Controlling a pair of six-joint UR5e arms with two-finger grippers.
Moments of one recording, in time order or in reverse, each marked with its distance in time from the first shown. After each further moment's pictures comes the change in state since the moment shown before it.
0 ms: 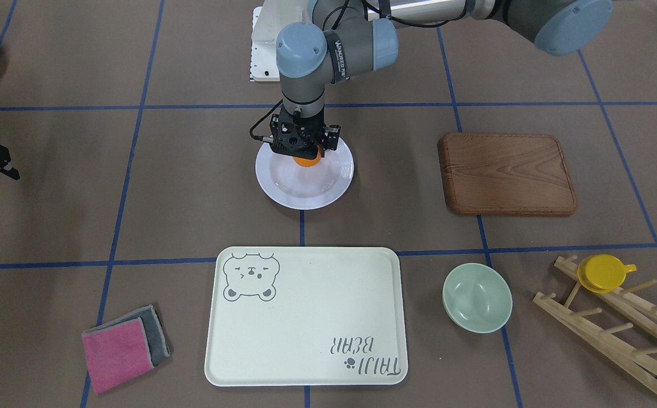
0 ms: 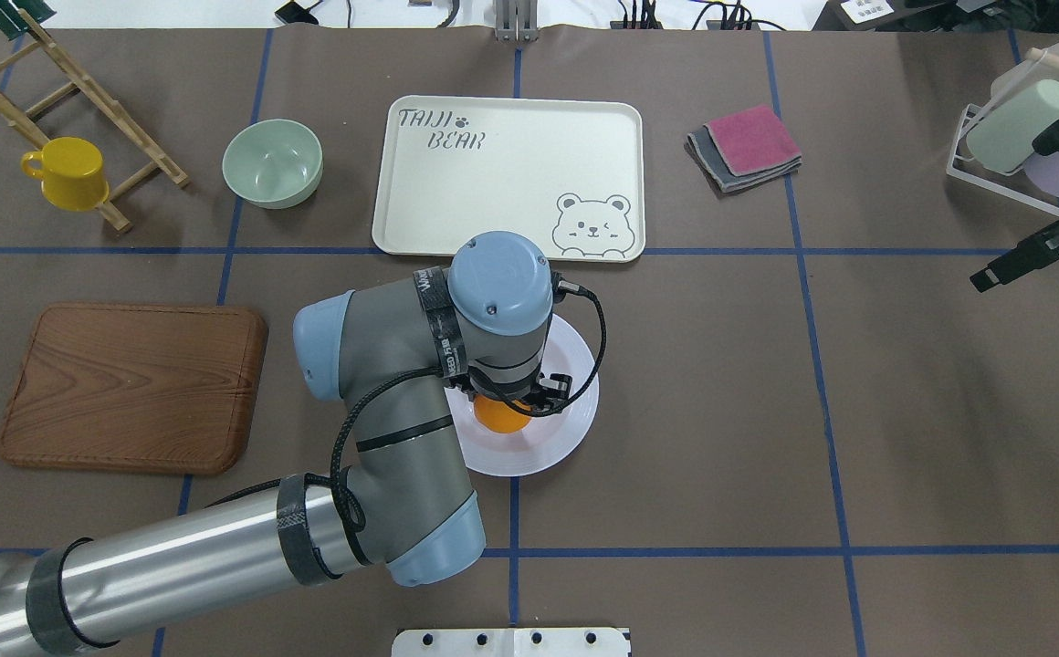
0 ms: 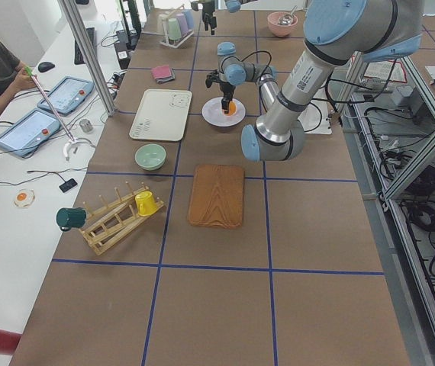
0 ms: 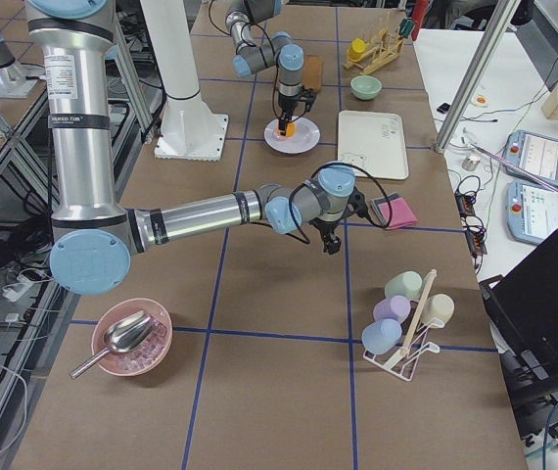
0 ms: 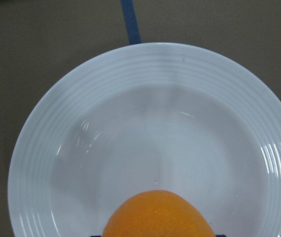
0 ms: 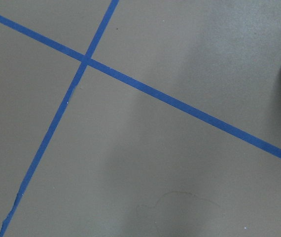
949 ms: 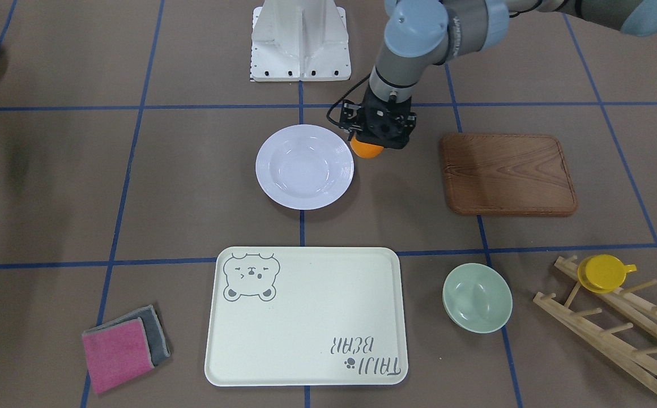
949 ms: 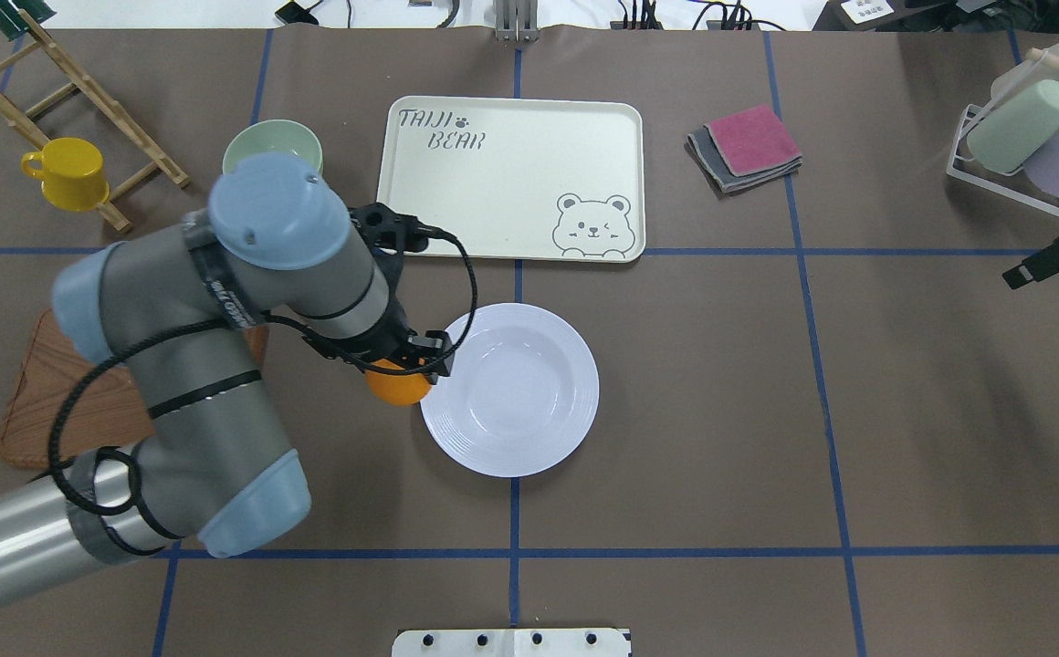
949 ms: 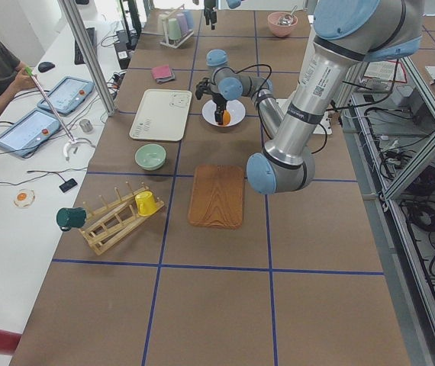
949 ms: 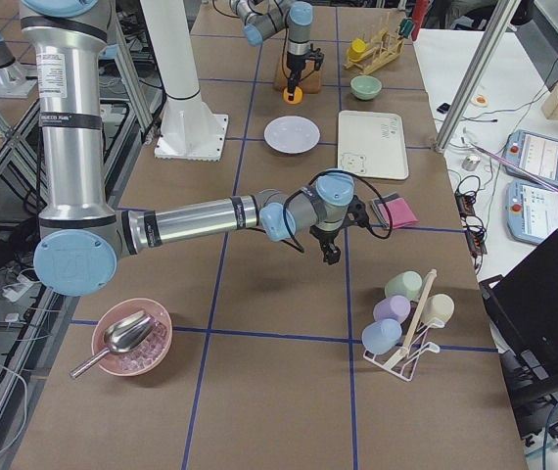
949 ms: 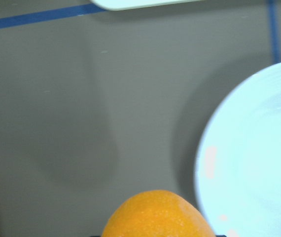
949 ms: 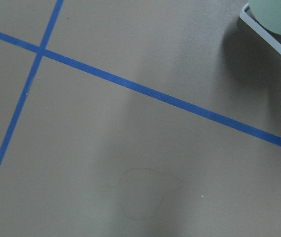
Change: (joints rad) left arm -0.124 0.229 -0.307 0.001 -0.119 0.006; right arm 0.039 -0.022 0.002 -0.012 0.000 -0.033
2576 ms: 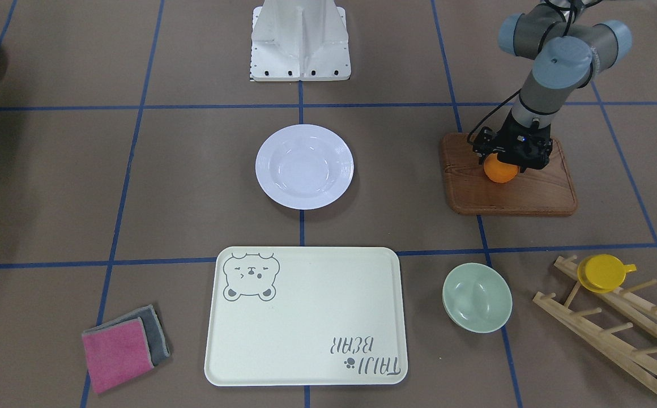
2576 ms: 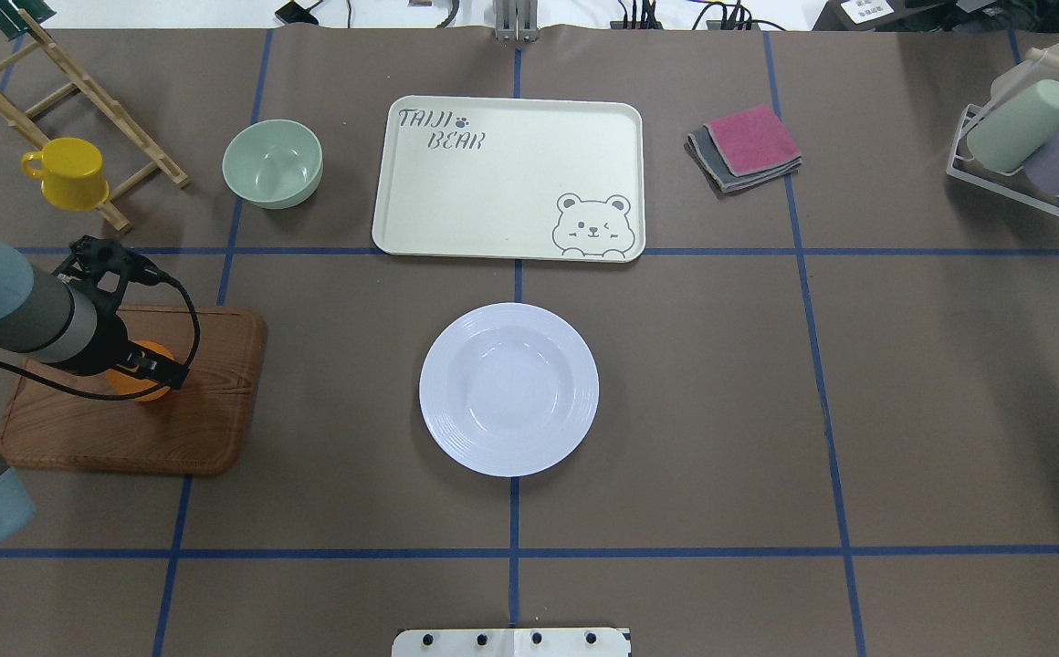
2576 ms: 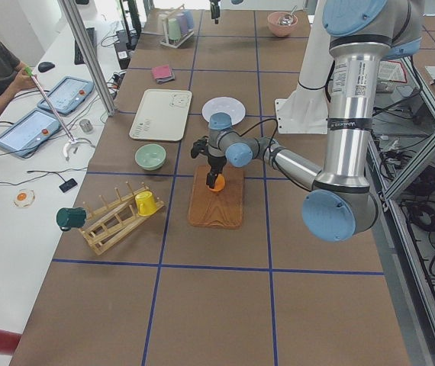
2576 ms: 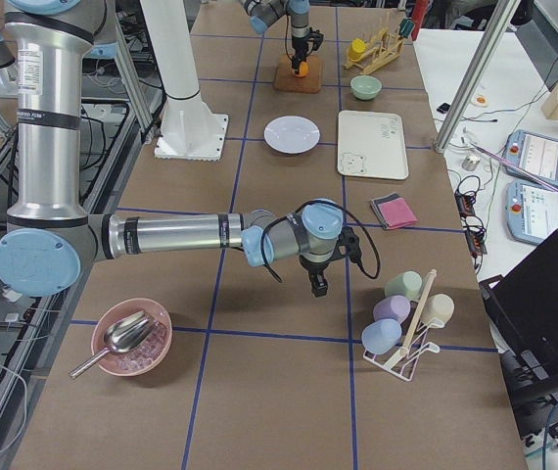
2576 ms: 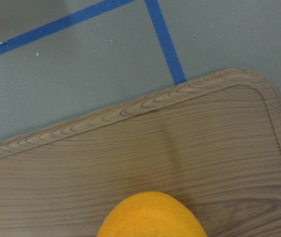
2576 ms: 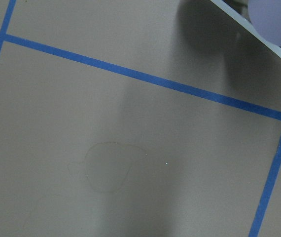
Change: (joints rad) left arm -0.164 0.595 -0.045 -0.376 0.064 0.327; right arm 0.117 -0.093 -0.034 -0.011 0.001 -0.018
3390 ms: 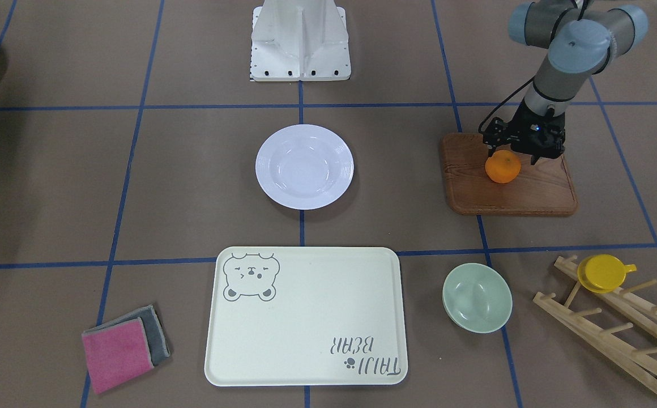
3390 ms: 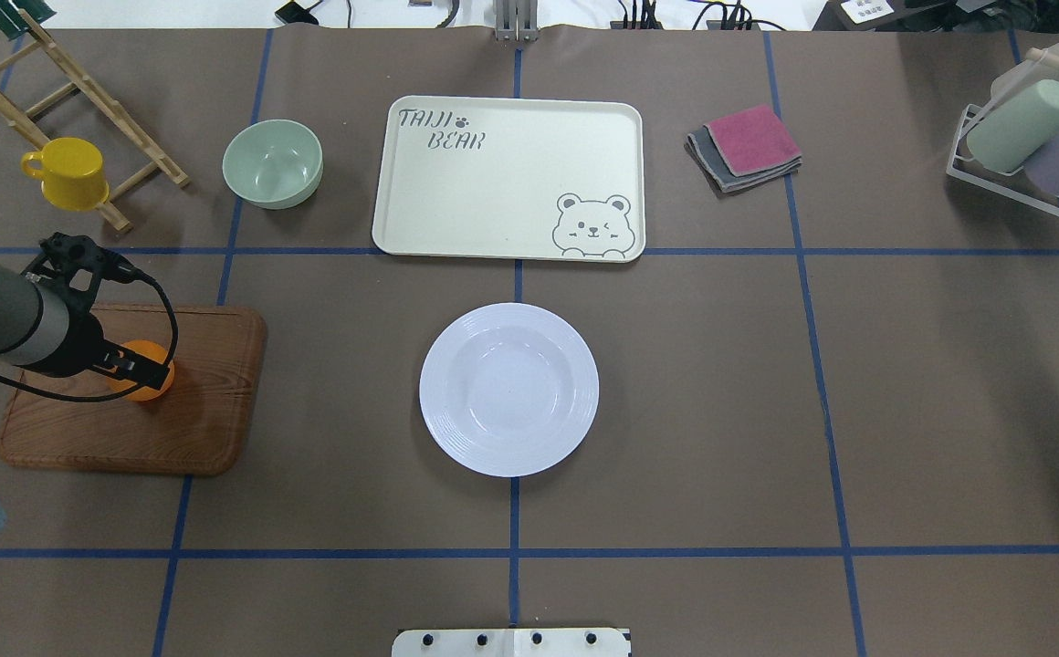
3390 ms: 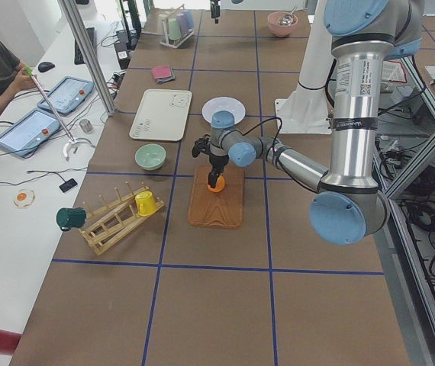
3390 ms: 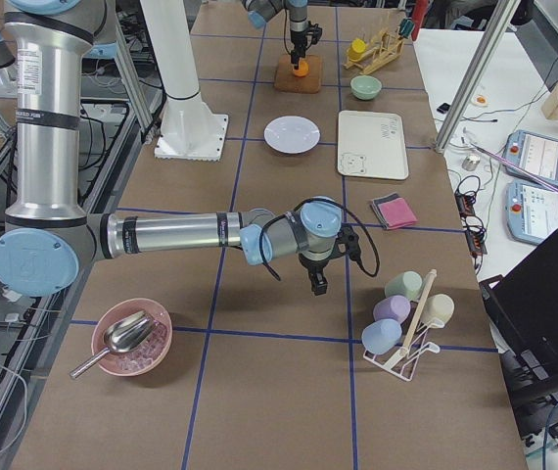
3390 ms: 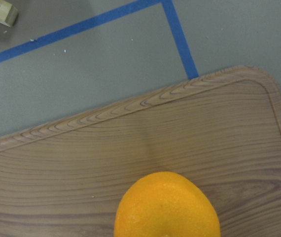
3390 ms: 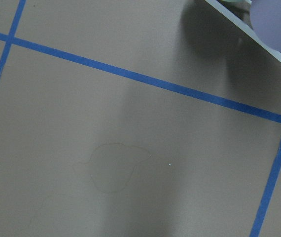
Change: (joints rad) left arm -0.011 0.027 -0.046 0.000 -0.003 -0.005; right arm 0.002 -0.007 0.012 0.000 0.000 0.000
